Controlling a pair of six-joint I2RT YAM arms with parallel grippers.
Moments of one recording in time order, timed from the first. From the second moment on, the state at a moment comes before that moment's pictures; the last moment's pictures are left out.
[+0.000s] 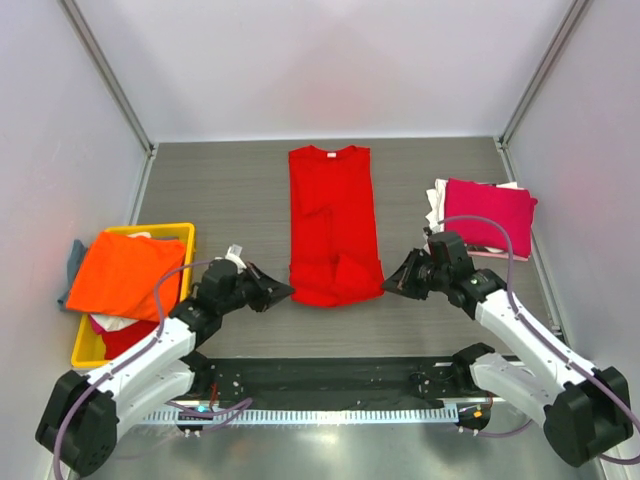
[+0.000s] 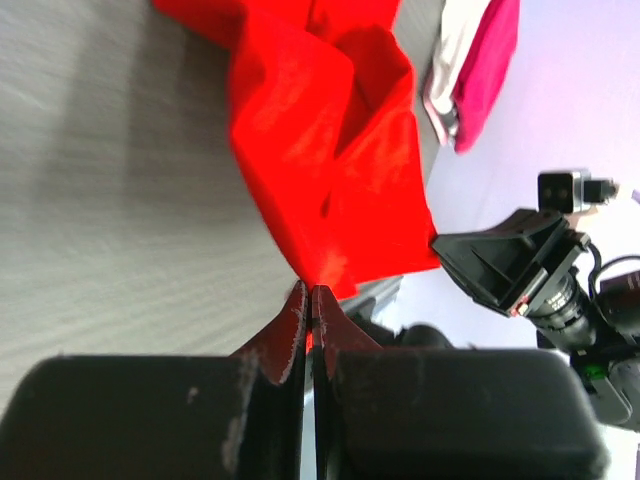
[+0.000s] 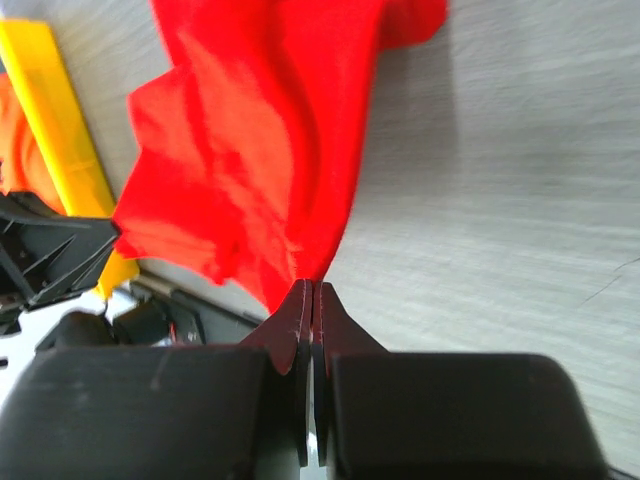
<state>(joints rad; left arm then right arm) -0.51 0.86 0.30 0.04 0.29 -1.30 0.39 0.93 0.59 -0.46 -0.31 0.85</state>
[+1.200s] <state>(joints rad) -0.75 0.70 0.08 -0.15 0.21 -1.33 1.07 1.26 0.83 -0.60 0.10 0.84</state>
